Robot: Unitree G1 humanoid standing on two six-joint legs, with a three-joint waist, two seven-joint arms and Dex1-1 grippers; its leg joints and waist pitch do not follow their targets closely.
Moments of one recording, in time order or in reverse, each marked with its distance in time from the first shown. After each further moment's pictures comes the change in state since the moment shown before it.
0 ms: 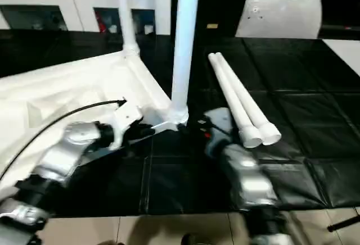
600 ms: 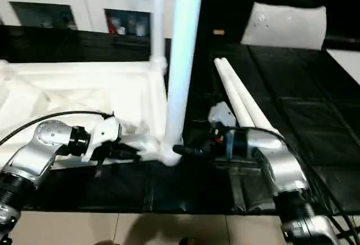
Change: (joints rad) left arm -0.001 0.165 -0.066 0.075 -0.080 -0.211 -0.432; right arm -0.141 -0.199 0.147 -0.009 0.100 0.034 0.579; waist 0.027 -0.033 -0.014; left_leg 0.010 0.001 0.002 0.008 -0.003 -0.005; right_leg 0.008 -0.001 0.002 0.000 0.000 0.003
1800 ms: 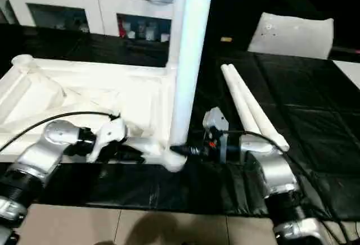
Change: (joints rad) left arm -0.035 -0.116 0.023 0.044 0.030 0.153 0.161; right arm 0.067 0.127 -0.044 0.021 -0.046 0.032 -0.201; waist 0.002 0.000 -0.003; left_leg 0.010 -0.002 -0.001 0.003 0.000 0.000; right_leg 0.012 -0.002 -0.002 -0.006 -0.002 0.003
